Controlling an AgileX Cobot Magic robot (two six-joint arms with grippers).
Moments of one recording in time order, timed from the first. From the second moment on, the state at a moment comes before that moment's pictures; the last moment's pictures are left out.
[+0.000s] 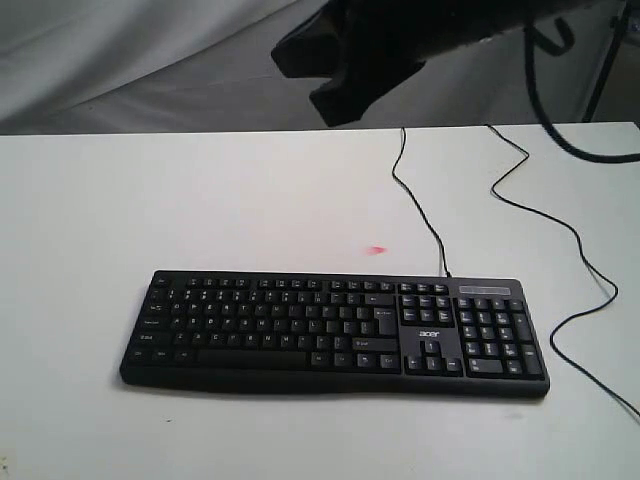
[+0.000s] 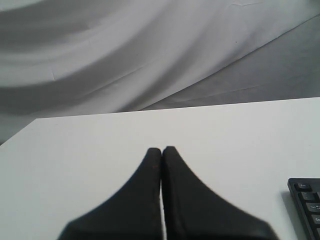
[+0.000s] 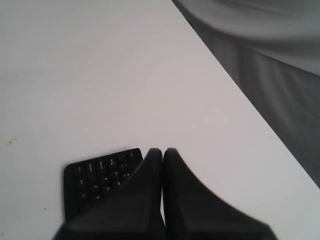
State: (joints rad) left arm 0.13 0.00 -0.01 0.03 0.19 0.09; right arm 0.23 1.51 -1.38 0.80 0.71 -1.14
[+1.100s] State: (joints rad) left arm 0.13 0.00 -0.01 0.03 0.19 0.09; right arm 0.23 1.43 -1.38 0.72 0.57 -1.13
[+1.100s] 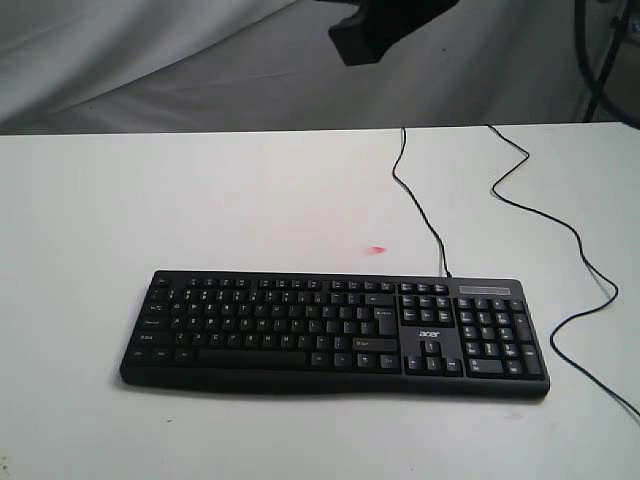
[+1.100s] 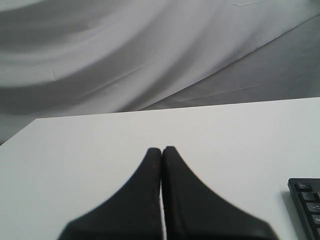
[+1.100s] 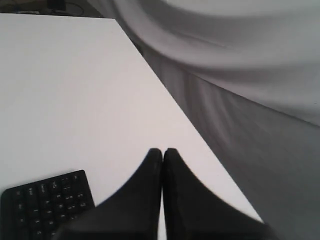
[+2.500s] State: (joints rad) left arm 0.13 0.00 -0.01 0.03 0.19 0.09; right arm -0.04 0.13 -0.12 -0.09 -0.01 -0.02
